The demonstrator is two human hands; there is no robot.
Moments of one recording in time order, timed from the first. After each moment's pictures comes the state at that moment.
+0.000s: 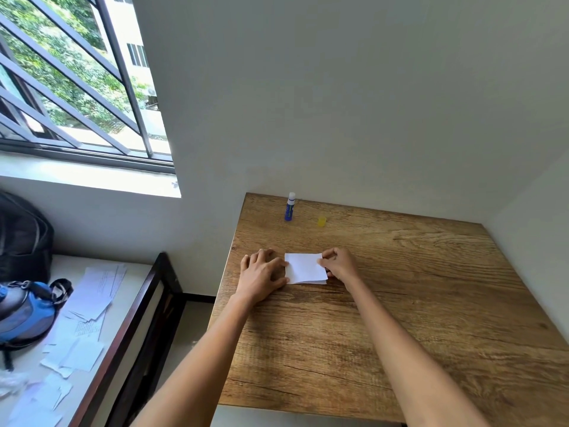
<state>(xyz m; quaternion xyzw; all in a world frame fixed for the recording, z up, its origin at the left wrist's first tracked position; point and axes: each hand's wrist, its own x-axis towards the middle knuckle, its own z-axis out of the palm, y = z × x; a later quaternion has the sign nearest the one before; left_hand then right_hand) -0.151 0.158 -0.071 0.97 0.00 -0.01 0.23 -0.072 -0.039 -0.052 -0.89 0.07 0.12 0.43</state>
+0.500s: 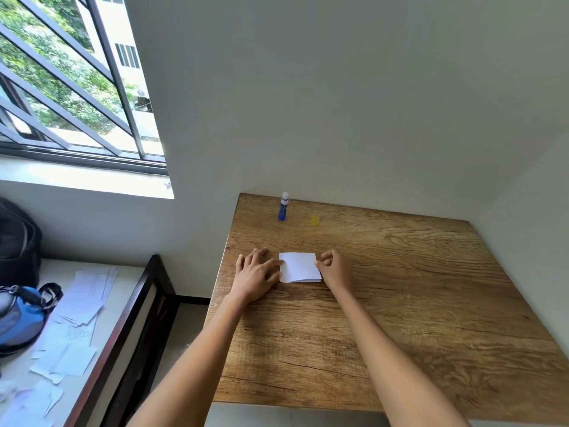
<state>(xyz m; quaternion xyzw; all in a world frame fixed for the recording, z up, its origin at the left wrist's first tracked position) -0.149 0.159 -0.076 0.97 0.00 -0.05 0.25 -0.103 -0.036 -0.056 -0.92 0.07 -0.02 0.39</state>
